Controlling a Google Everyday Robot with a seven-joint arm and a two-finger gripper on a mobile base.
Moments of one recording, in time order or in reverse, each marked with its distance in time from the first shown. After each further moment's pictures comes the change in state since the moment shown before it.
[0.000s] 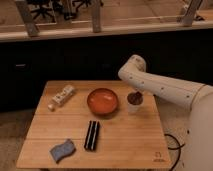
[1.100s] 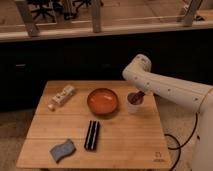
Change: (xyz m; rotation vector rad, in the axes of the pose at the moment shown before) arm 0.009 0.011 -0.006 0.030 0.016 0.021
